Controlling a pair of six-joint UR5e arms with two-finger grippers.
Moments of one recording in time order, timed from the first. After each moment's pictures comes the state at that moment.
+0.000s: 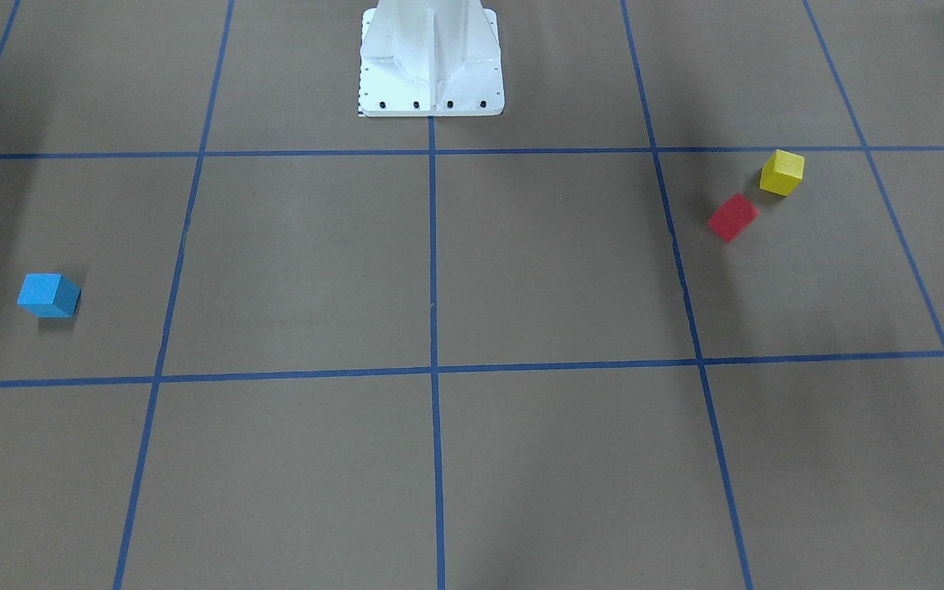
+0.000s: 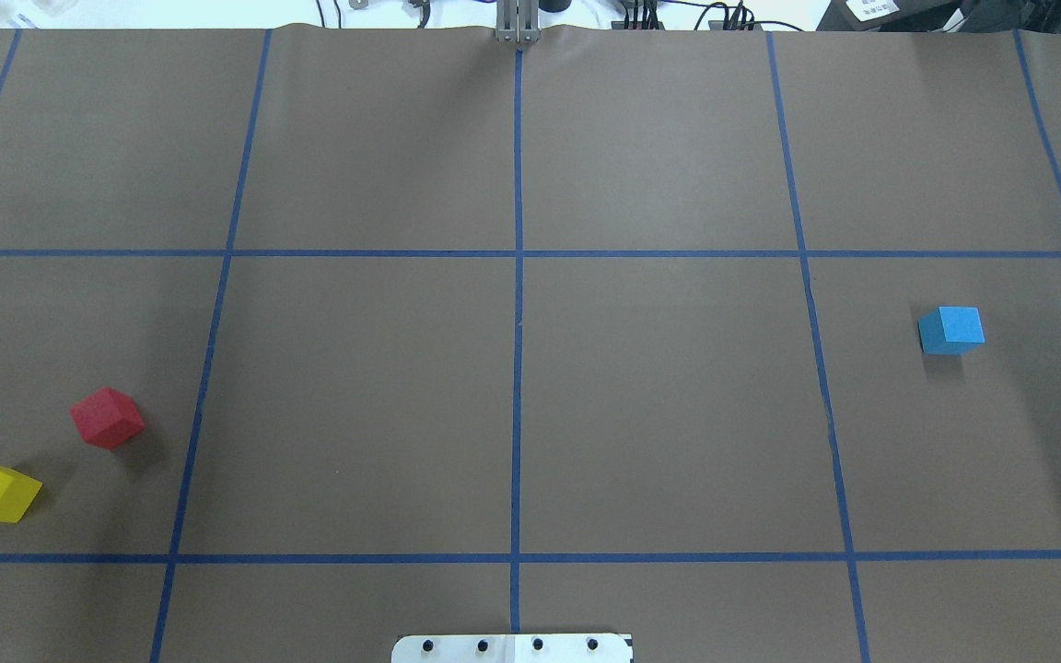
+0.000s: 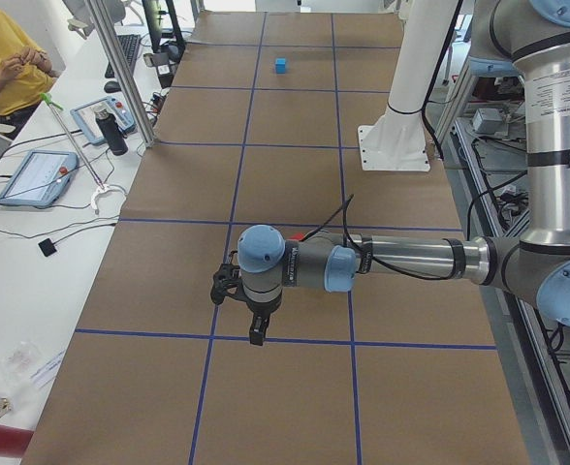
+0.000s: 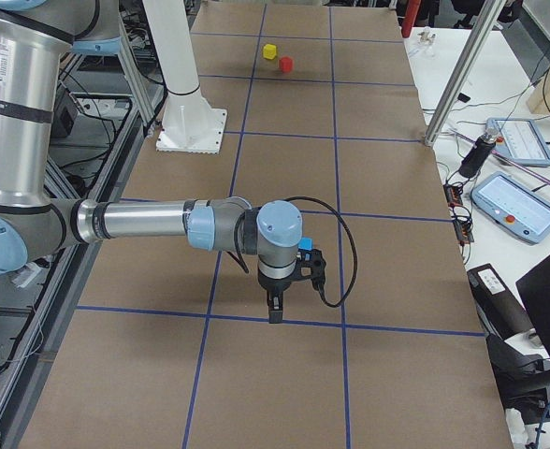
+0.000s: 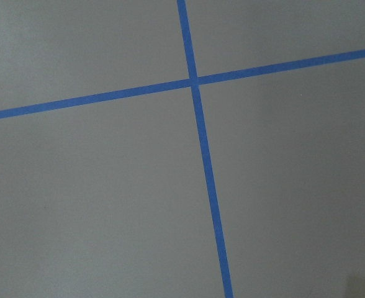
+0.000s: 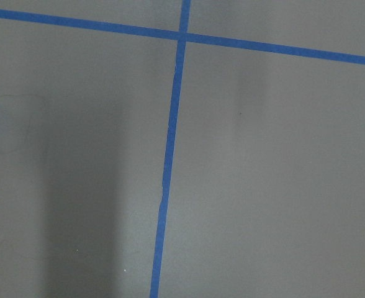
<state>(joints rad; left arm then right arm) -1.55 -1.42 -1.75 -1.63 -2.35 0.09 1.58 -1.78 1.86 -1.69 2.28 -0.13</state>
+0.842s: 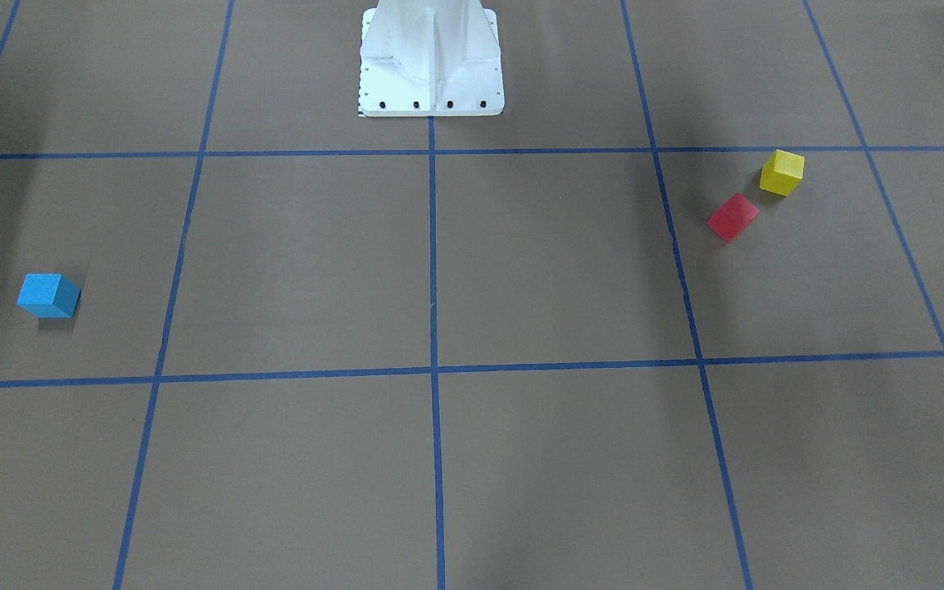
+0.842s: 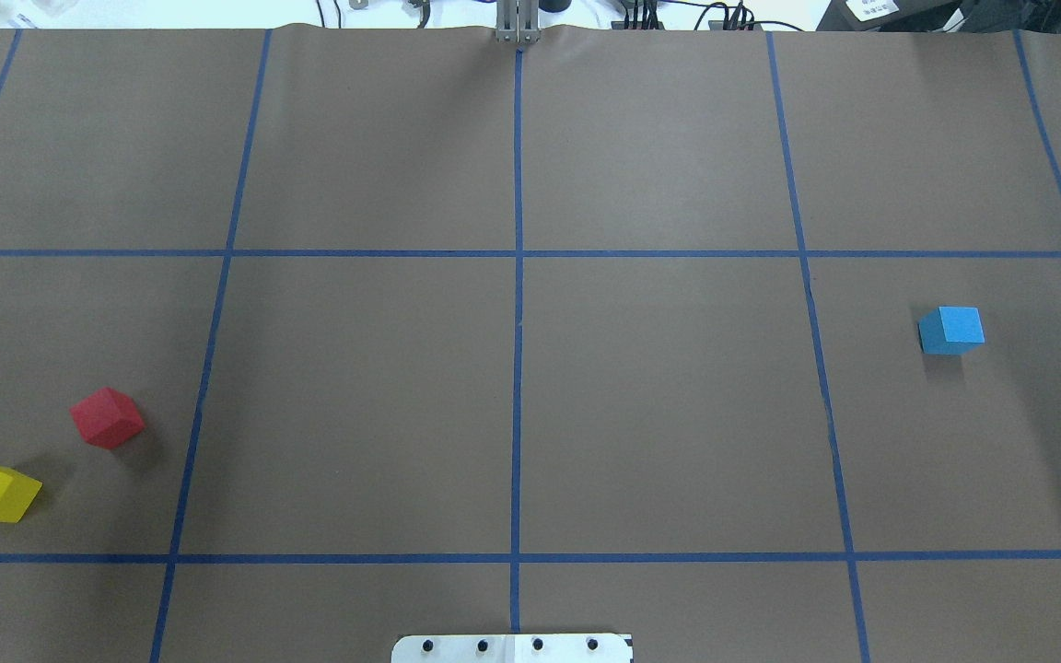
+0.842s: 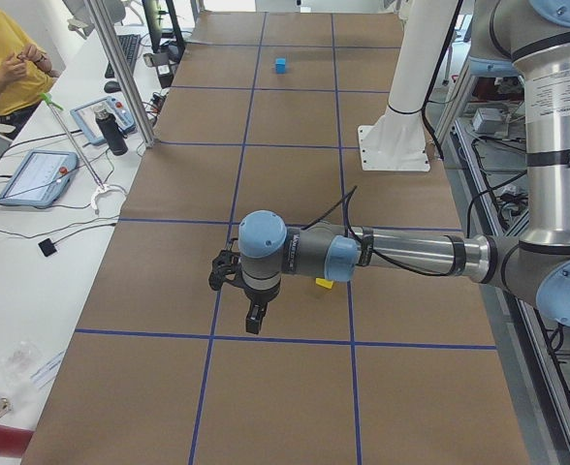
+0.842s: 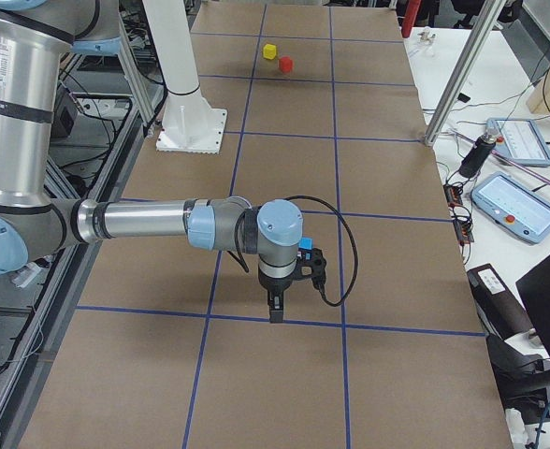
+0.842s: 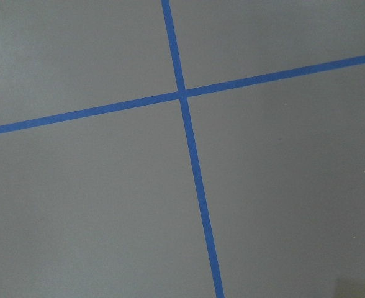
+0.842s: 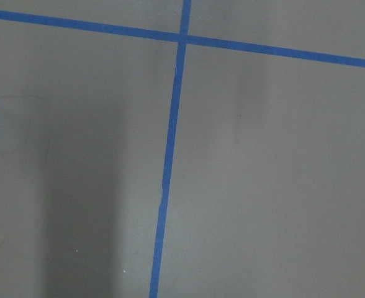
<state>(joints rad) -1.54 -1.42 -1.80 -1.63 -2.35 0.09 1.58 -1.78 1.87 -1.69 2.27 -0.13</state>
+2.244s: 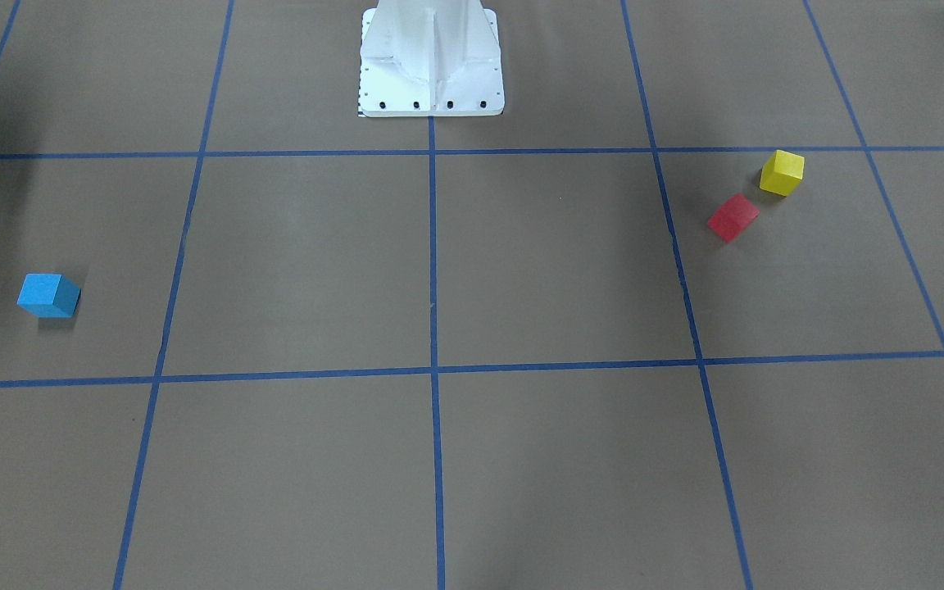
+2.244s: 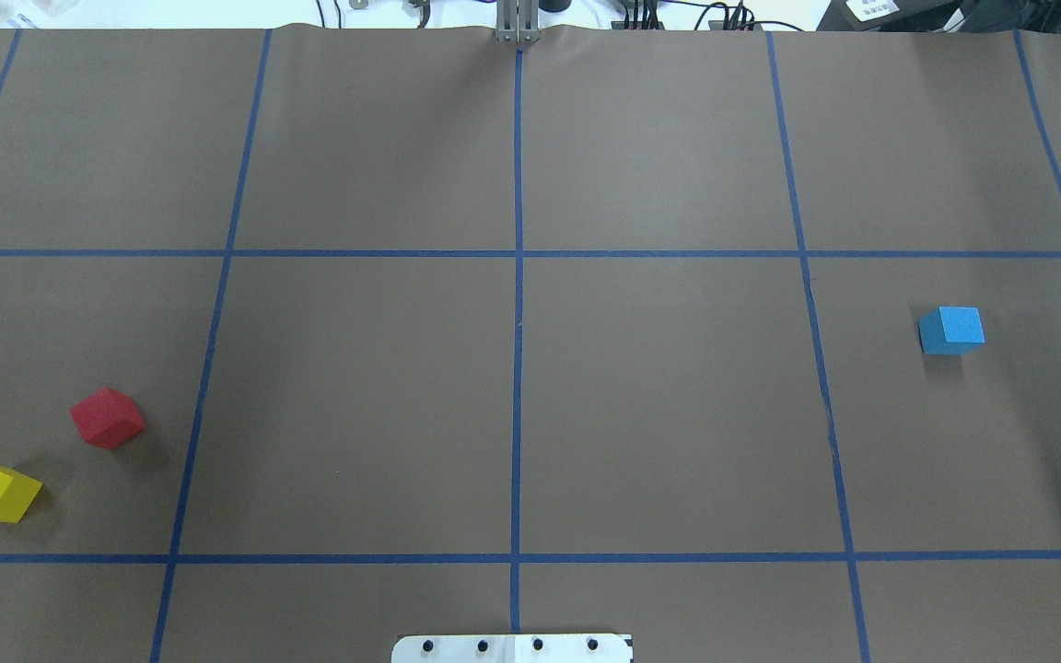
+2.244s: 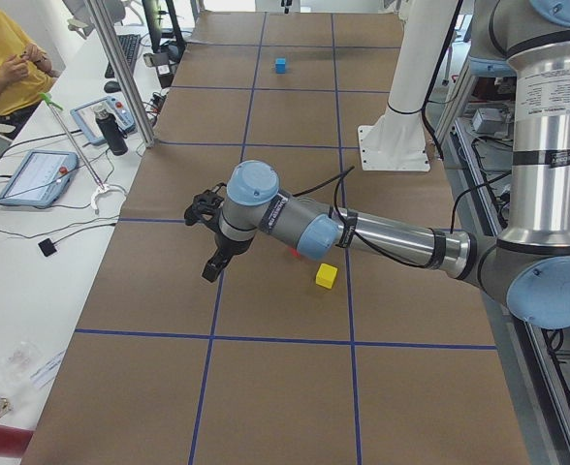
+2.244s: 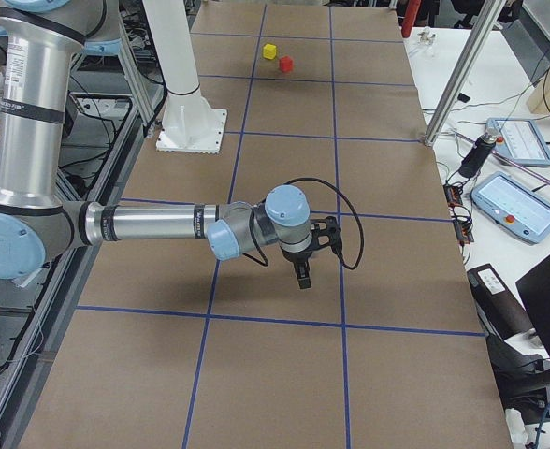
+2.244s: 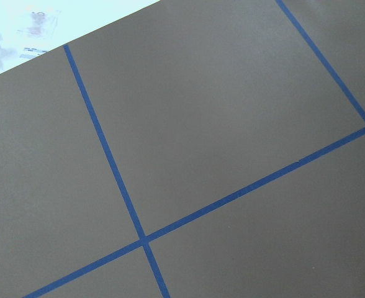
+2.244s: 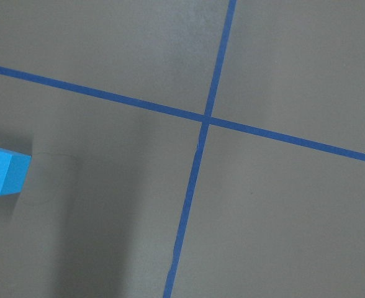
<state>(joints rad) -1.54 -1.52 -1.82 -1.88 -2.35 0.08 1.39 -1.76 1.81 -1.18 2.37 0.26</state>
